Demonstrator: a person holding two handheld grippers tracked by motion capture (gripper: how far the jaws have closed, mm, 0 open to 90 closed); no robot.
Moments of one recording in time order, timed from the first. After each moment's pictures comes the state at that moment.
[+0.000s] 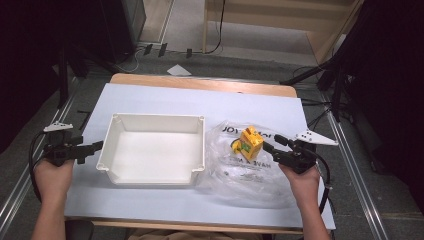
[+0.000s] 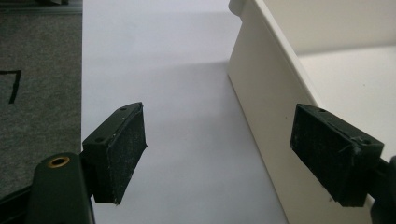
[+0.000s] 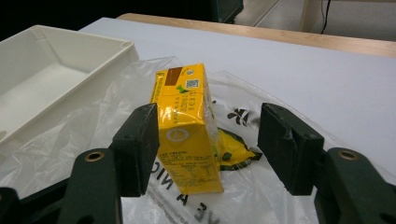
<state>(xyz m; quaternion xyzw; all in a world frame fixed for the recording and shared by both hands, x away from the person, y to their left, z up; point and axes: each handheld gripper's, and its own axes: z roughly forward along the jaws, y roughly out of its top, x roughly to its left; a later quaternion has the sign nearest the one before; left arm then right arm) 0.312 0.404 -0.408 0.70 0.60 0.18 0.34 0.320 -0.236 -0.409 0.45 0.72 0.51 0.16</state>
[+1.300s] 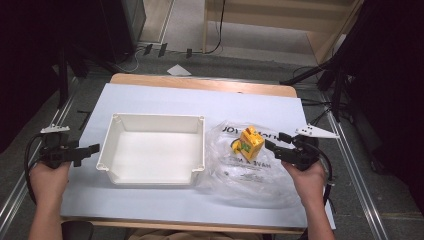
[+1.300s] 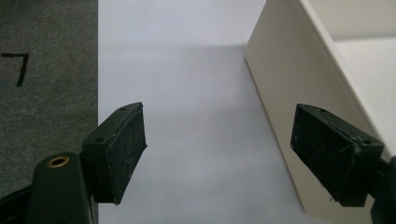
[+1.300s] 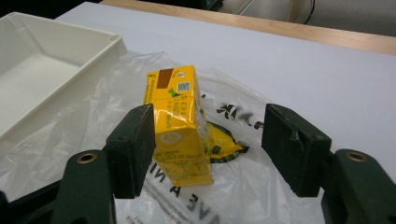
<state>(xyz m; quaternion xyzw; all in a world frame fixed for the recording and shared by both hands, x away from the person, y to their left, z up) 0.309 0.412 -0.412 0.70 0.62 0.17 0.32 0.322 -0.234 -0.385 0.47 0.73 0.46 0.17</state>
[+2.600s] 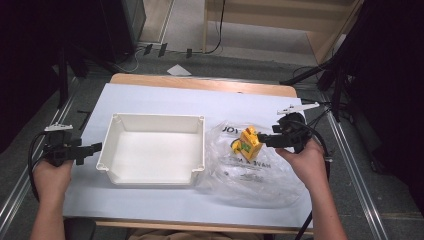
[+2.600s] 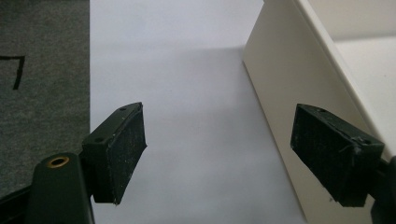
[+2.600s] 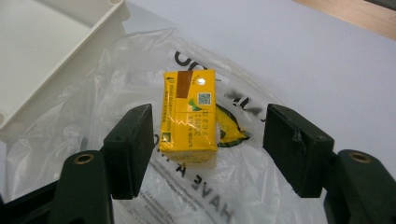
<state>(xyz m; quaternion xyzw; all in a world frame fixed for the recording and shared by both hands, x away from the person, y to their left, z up) 0.315 0.408 -0.414 0.71 0.61 0.17 0.32 0.353 -0.197 -0.339 0.46 0.81 0.33 0.12</state>
